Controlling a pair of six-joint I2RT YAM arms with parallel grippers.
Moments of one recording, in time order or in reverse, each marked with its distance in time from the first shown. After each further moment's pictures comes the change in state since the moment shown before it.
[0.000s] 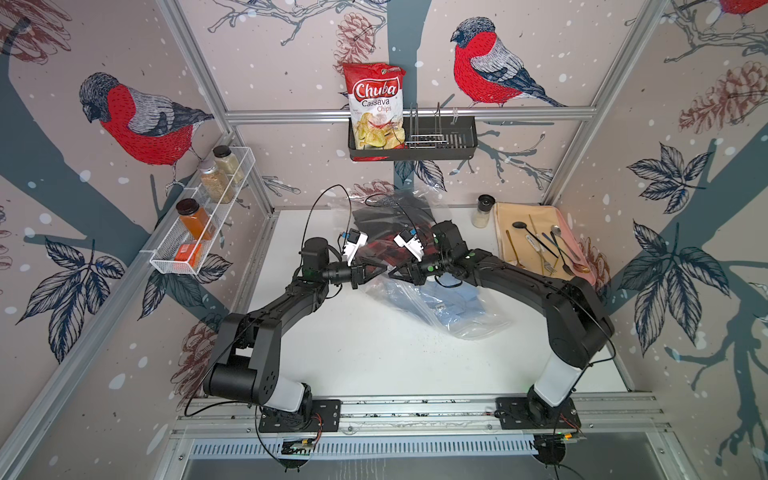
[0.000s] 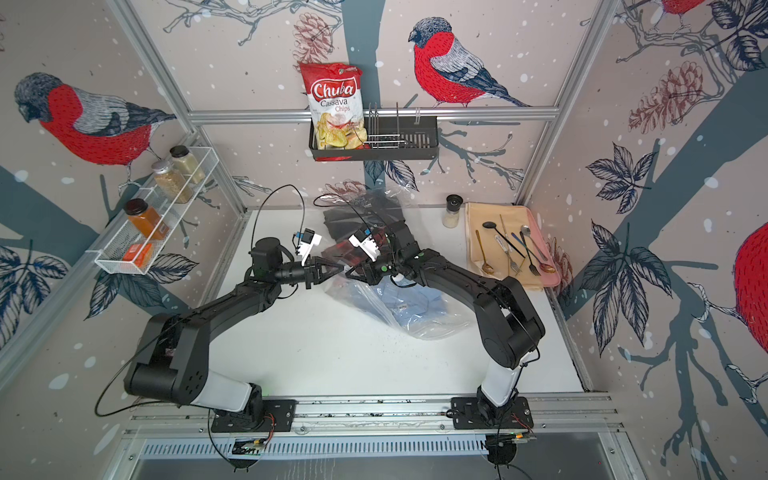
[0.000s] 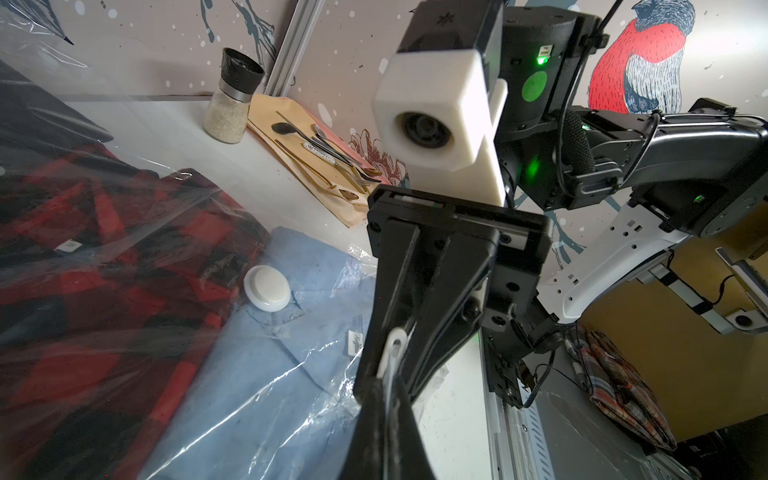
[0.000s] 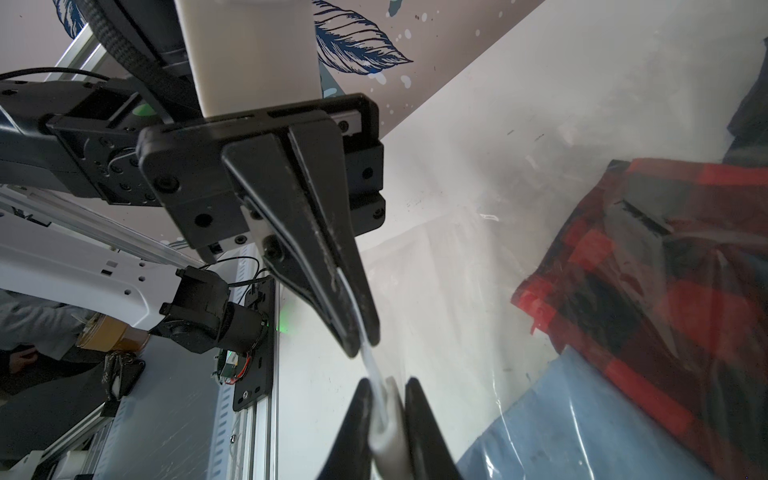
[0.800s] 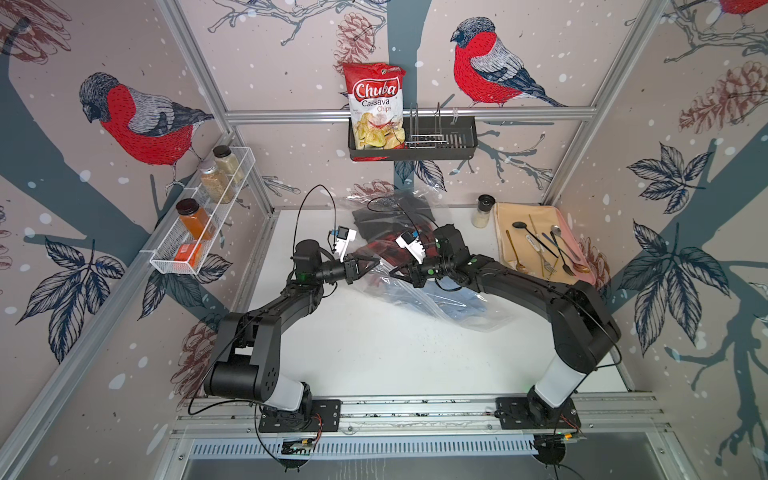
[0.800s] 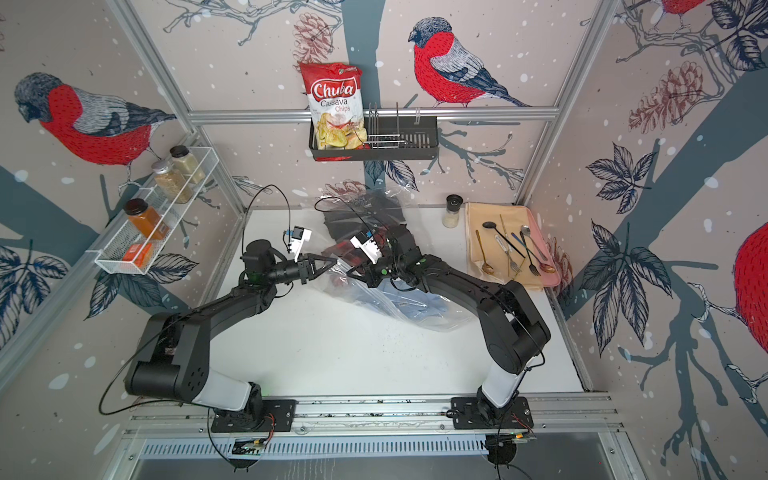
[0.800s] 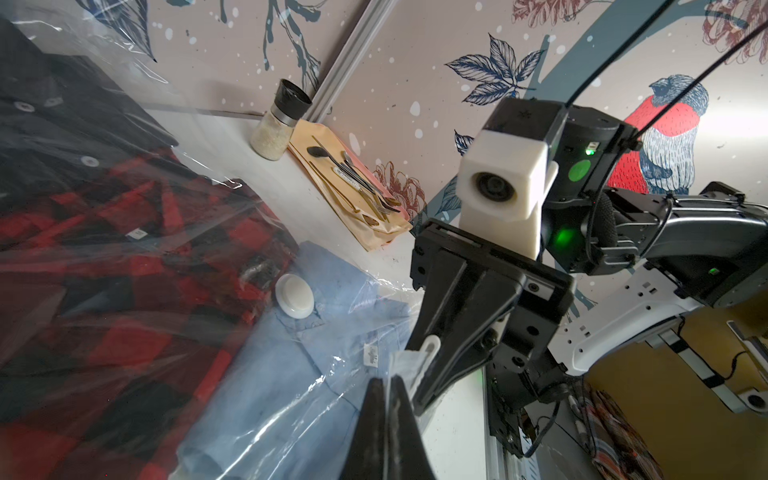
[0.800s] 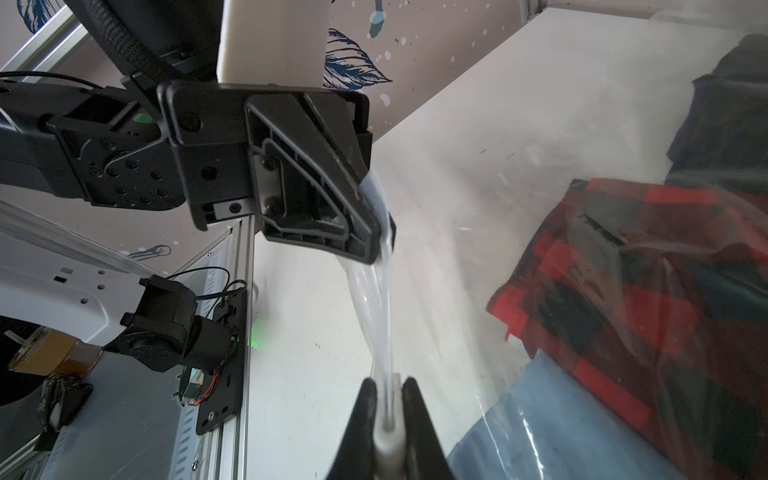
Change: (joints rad) left arm 0.074 0.007 -0.042 0.172 -0.070 -0.210; right arm 0.009 -0.058 -0.088 0.094 0.109 -0.002
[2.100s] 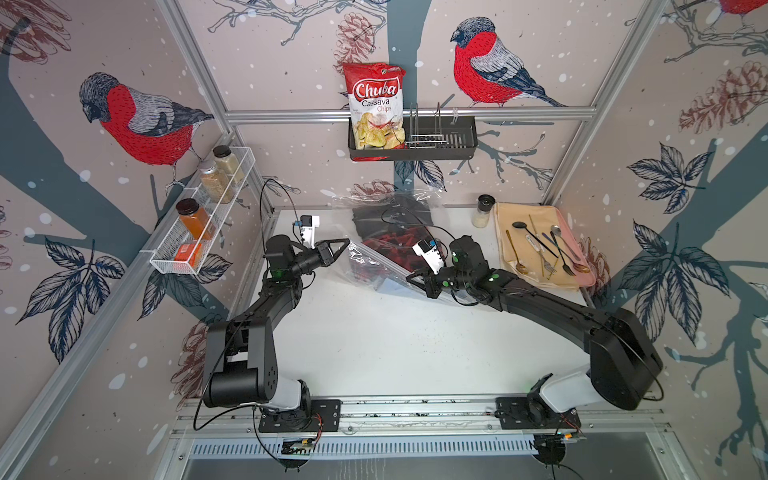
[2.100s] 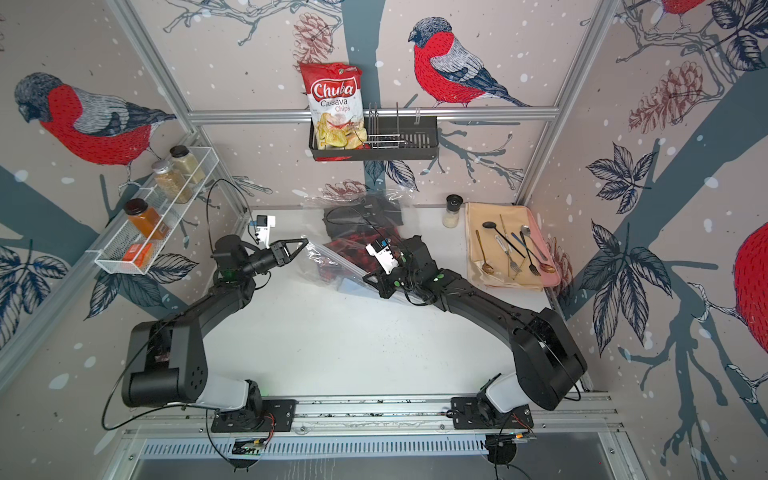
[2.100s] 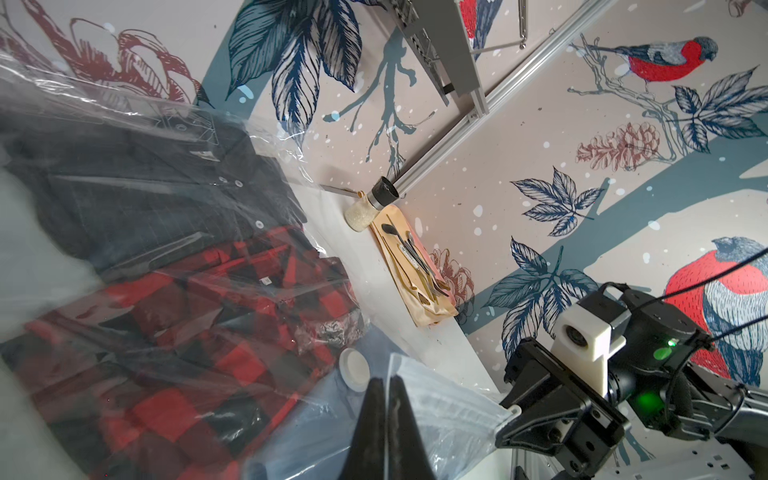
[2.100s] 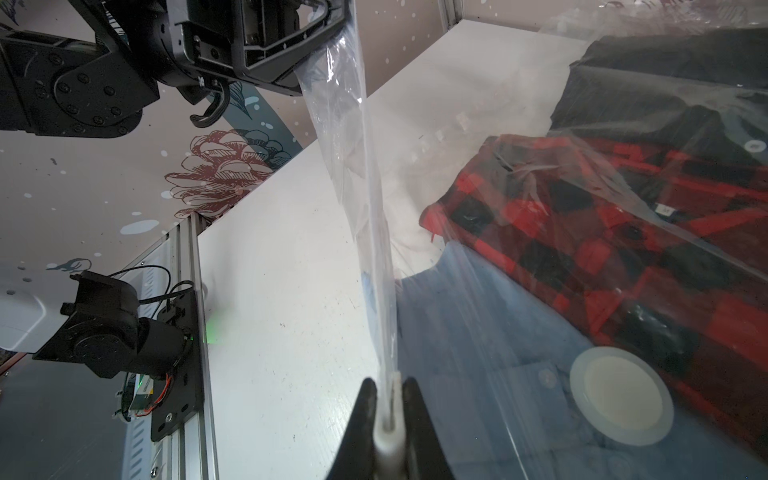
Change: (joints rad) left arm 0.217 -0.015 0.047 0.004 -0.102 -0.203; right arm 0.014 -0.235 -0.190 -0.044 0.223 0.013
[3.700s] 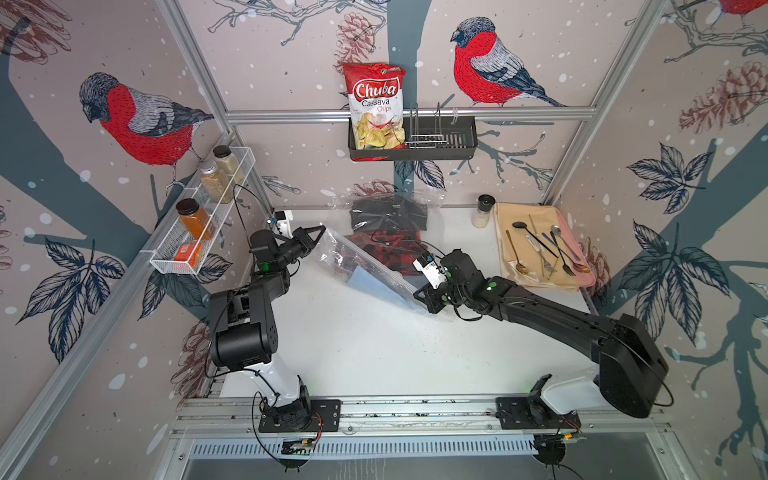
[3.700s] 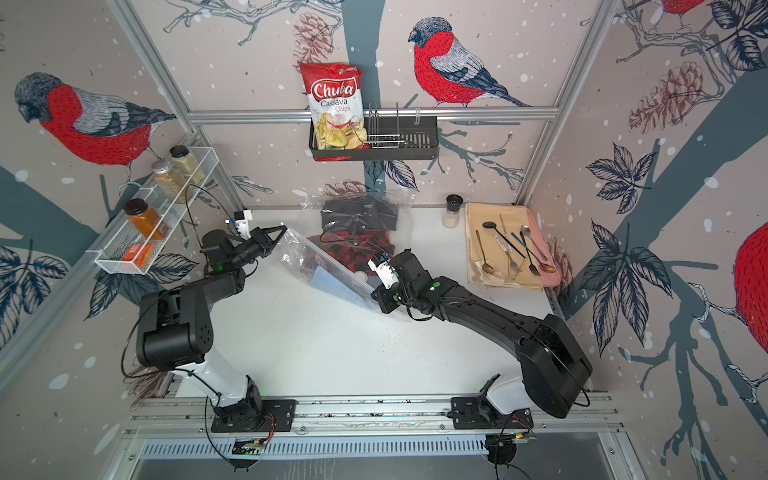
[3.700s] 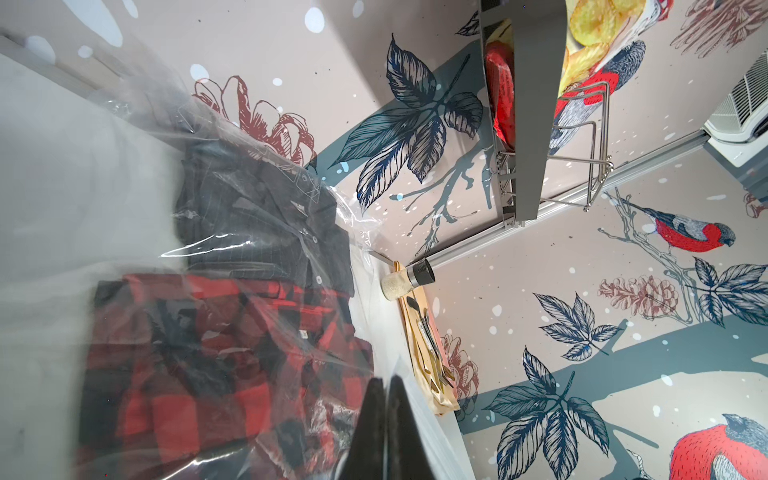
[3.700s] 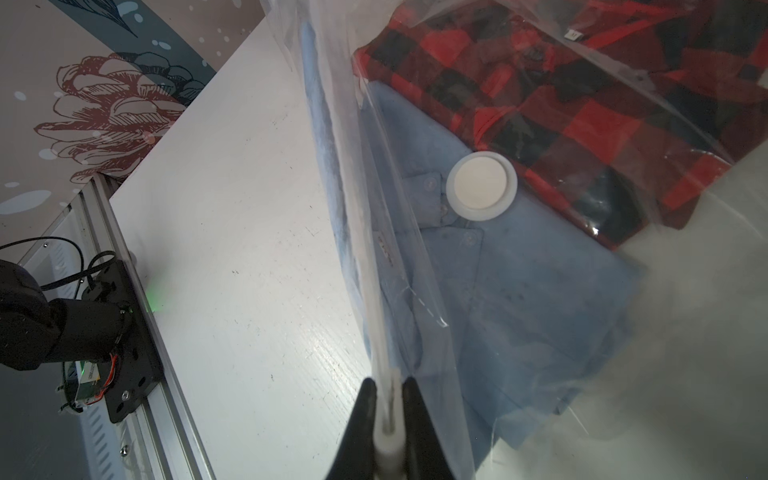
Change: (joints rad) left arm 0.146 0.248 0.130 0.160 -0.060 -0.274; right arm 0.093 -0.041 -0.023 -0.242 0.237 0.074
